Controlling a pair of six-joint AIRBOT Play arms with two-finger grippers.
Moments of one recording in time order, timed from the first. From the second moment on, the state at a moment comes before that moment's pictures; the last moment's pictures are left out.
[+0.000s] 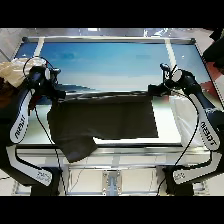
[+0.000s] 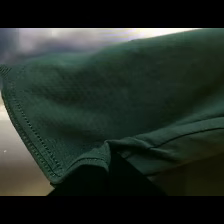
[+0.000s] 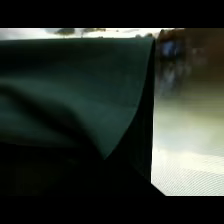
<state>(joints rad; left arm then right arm) -0.02 -1.70 1.49 1.72 -1.30 -1.47 0.02 -1.61 1.36 -1.29 1.05 1.50</state>
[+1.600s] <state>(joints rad) 0.44 -0.88 0.45 1.17 -1.47 -1.57 -0.02 -1.28 1.39 -1.30 1.07 1.44</state>
